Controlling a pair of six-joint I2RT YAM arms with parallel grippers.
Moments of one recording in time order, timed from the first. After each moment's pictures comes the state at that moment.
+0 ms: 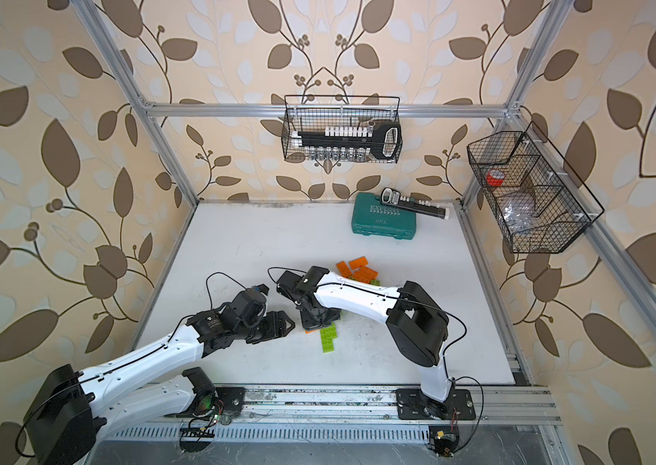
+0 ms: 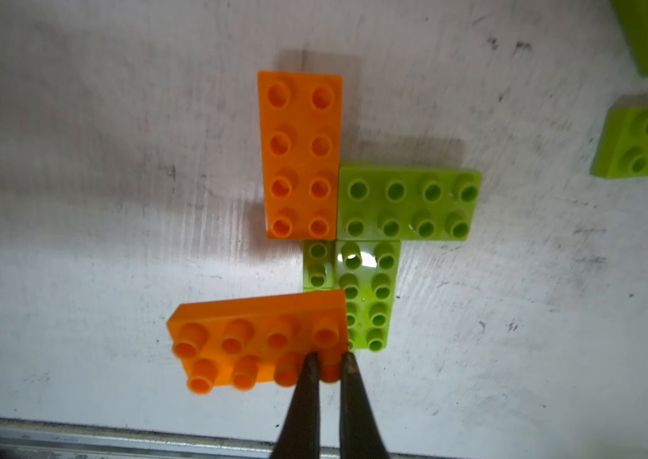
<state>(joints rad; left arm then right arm) -0.69 0.99 0.51 -0.46 0.16 -0.90 1.01 1.93 1.50 -1.13 0.12 0.83</state>
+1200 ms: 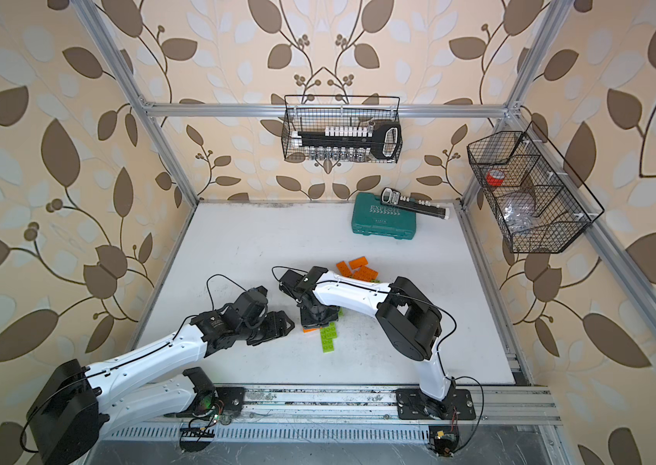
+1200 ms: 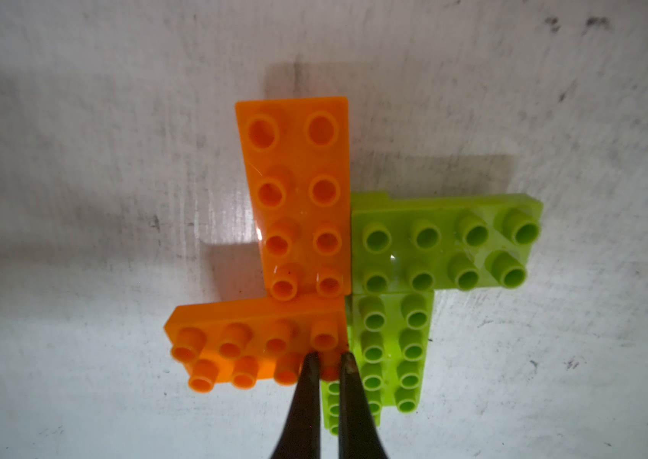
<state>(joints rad) -0.69 1.03 0.50 -0.43 0.15 -0.95 0.96 1.99 1.48 -1.05 0.07 0.87</state>
